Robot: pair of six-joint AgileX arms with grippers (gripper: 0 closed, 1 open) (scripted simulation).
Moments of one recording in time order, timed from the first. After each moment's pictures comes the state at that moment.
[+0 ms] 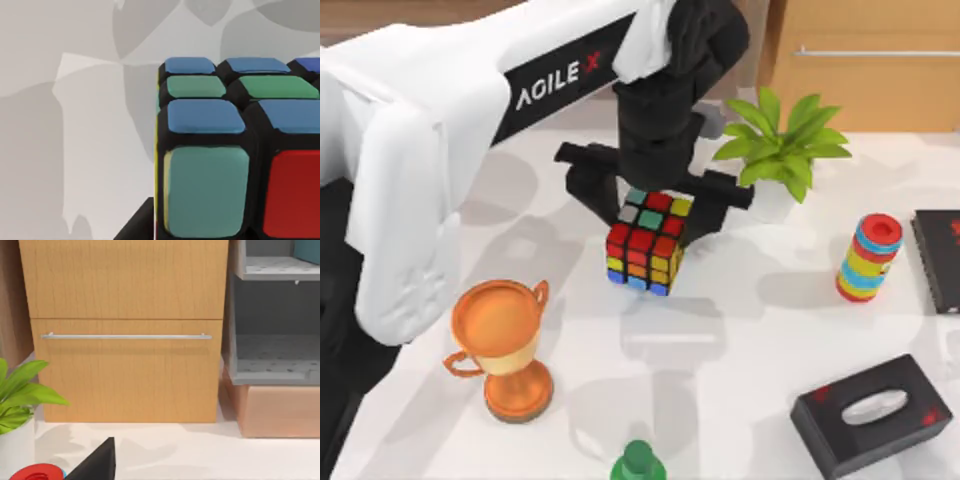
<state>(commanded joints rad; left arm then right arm) -0.66 2.39 2.15 -1.33 0.01 -0.29 0.00 0.00 0.00 0.00 0.00 0.00</state>
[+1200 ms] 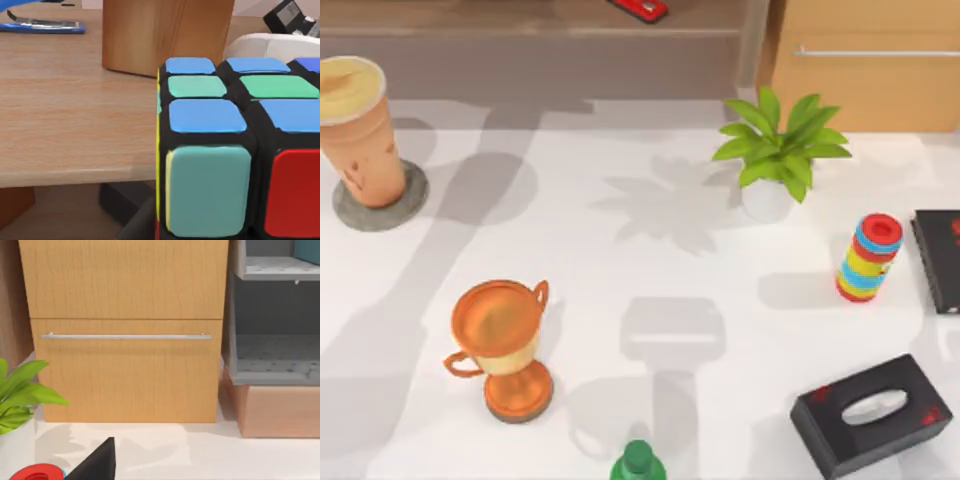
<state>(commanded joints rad) -0.34 1.58 1.66 -0.27 -0.11 -0.11 0.00 0.00 0.00 0.00 0.00 0.00</state>
